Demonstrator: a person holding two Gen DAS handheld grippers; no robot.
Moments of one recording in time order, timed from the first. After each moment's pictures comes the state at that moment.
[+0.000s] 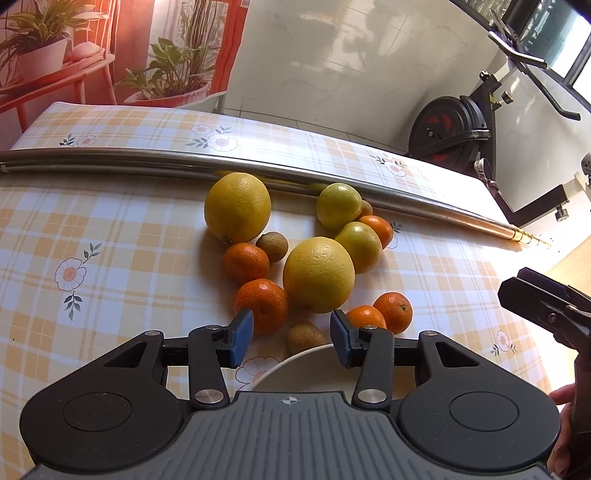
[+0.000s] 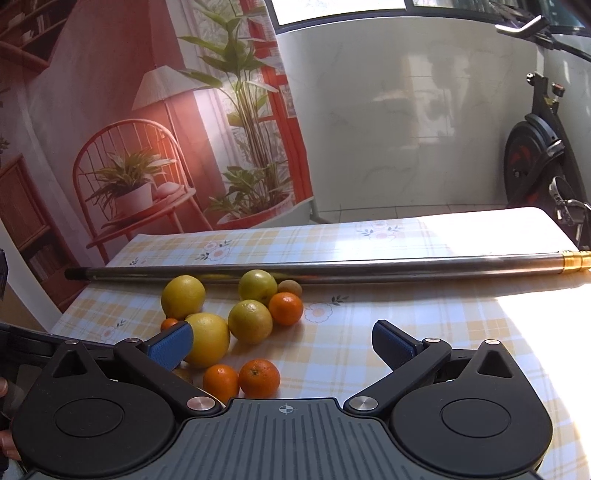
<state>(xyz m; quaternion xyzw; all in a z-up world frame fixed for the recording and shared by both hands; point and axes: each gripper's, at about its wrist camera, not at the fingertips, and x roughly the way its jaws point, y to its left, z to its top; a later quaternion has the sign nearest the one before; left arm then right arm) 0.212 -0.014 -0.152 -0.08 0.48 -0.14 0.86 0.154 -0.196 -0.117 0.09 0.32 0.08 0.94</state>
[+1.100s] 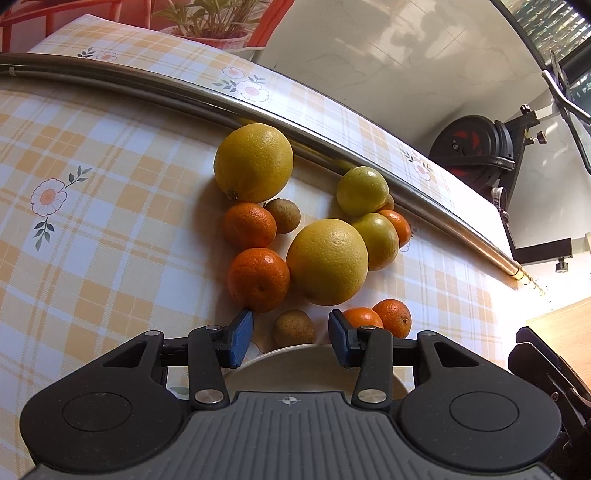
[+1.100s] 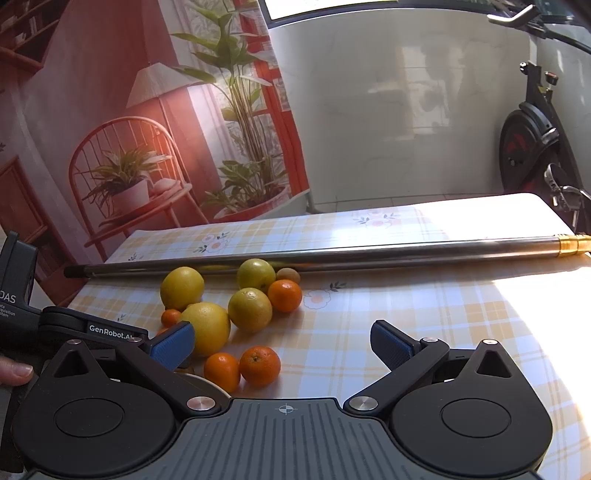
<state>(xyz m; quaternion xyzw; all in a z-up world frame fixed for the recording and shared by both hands) 0.236 -0.023 -0.191 -0.20 0.53 -0.10 0.82 0.147 -0.192 -0.119 0.10 0.33 0.07 0.94</state>
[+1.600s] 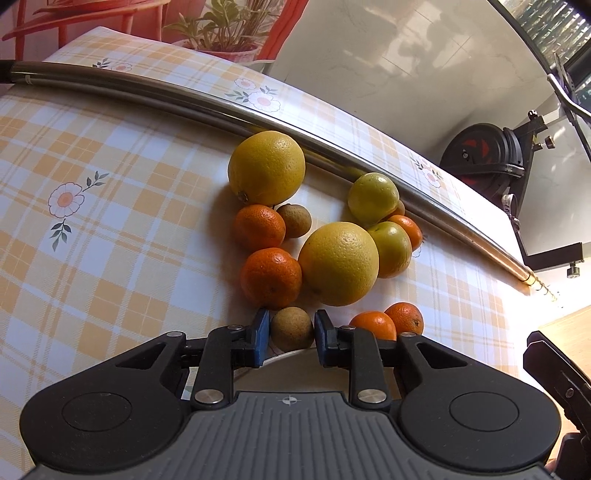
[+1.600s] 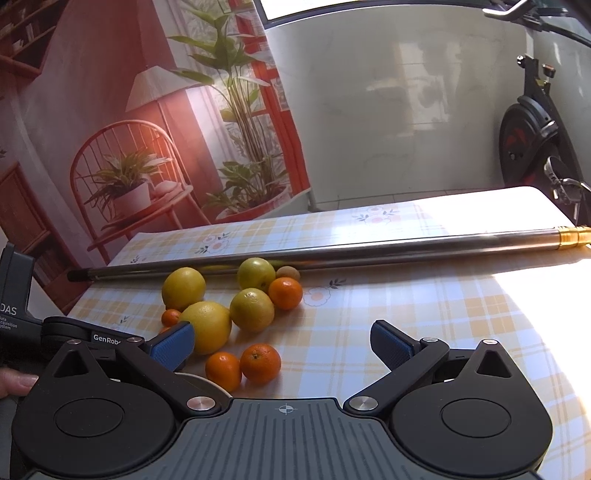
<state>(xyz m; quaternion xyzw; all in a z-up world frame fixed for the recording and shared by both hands) 0.228 -0.022 -0.189 -0.18 0.51 -0.08 0.84 0.143 -0.199 -0.119 0.11 0.33 0.08 0.93</state>
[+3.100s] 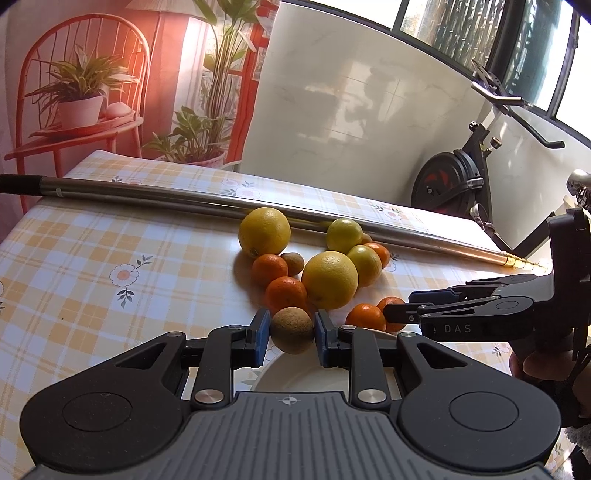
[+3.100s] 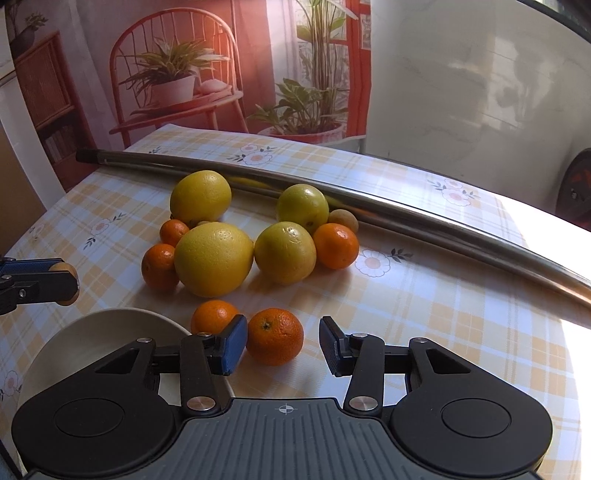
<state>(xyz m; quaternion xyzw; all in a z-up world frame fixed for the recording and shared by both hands) 0.137 -0.006 -0.151 -0.07 0.36 -0.11 0.93 0.201 -0.146 -0.165 -0.05 0.42 0.16 0.89</state>
